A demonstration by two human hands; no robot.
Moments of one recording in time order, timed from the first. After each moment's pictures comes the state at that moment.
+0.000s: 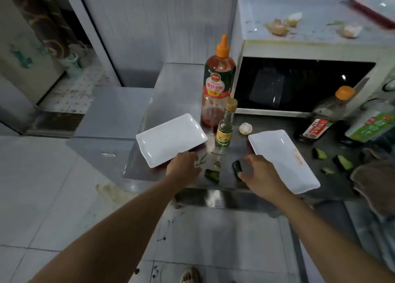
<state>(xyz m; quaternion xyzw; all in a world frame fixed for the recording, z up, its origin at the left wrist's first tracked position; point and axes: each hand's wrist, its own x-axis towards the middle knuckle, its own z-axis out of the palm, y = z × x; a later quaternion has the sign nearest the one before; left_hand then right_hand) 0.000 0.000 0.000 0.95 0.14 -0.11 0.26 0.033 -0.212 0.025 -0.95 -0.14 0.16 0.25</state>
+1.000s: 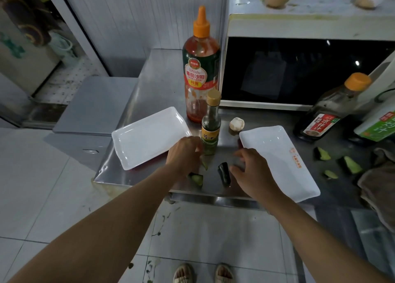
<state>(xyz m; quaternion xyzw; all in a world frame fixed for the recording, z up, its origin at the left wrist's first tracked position) 0.062 -0.033 -0.025 0.96 0.11 -0.05 0.26 0.073 -0.228 -0.017 -0.93 -0.14 0.10 0.32</state>
